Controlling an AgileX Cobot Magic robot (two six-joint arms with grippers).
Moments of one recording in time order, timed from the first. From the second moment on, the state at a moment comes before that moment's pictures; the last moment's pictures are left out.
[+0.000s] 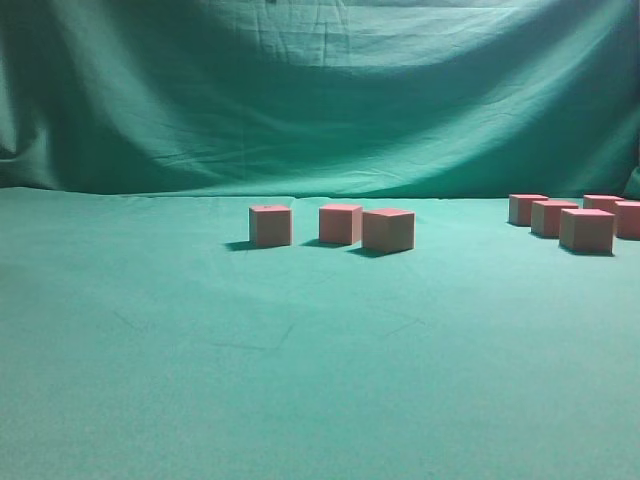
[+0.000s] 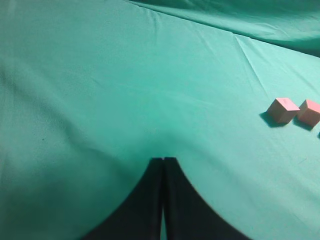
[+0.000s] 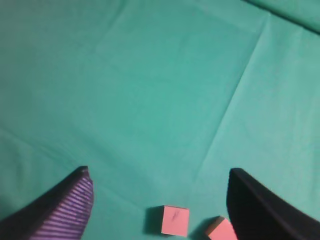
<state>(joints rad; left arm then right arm) -0.01 -0.01 0.02 -0.19 0.36 -0.08 0.75 2.21 -2.47 -0.19 1.26 0.26</state>
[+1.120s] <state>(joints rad) -0.01 -0.01 0.02 -0.19 0.36 -0.08 0.21 1.34 -1.07 -0.14 1.09 0.30</state>
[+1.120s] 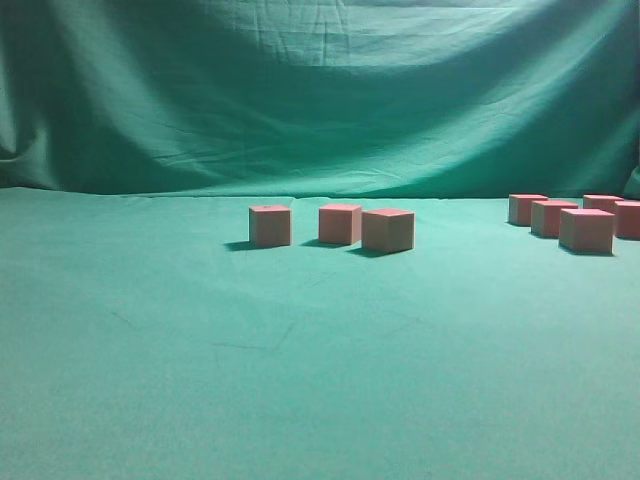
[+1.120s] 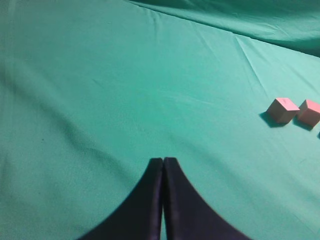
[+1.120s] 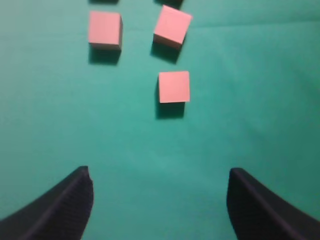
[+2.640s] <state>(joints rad) -0.01 -0.01 0.02 -0.19 0.36 -0.08 0.09 1.79 -1.00 -0.14 0.64 0.17</state>
